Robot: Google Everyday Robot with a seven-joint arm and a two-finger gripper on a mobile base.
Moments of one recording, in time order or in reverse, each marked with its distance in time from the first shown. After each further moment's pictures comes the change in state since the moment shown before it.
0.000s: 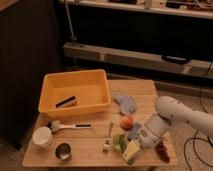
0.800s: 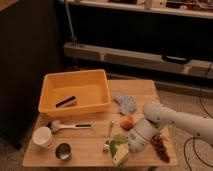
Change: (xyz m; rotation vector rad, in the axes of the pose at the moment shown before) arm -0.014 0.011 0.044 -0.069 0.076 0.051
